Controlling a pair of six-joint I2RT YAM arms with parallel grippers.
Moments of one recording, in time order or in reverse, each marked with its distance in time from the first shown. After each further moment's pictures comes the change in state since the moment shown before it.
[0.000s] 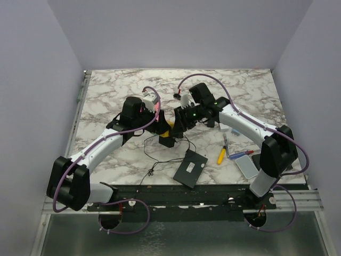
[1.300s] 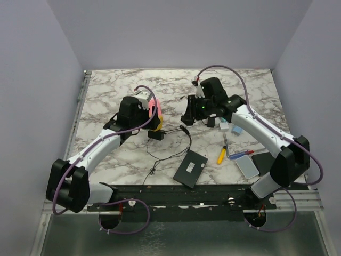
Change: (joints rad) left arm 0.024 -0.014 -0.003 -0.022 -0.254 0.049; right arm -0.050 -0.104 0.002 -0.038 0.341 0.247
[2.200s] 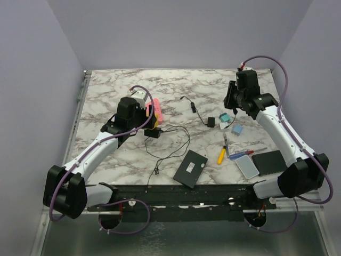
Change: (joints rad) left arm 0.000 -0.069 -0.013 -0.019 -0.121 -0.005; right arm -0.288 -0.198 -0.015 -0.035 0.497 -0.068
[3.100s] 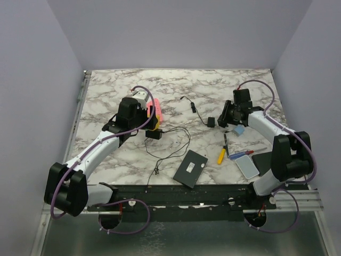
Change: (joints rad) left arm -0.006 0.024 0.000 0.000 0.026 -0.018; right arm -0.137 0.187 -0.338 0.287 -0.272 0.095
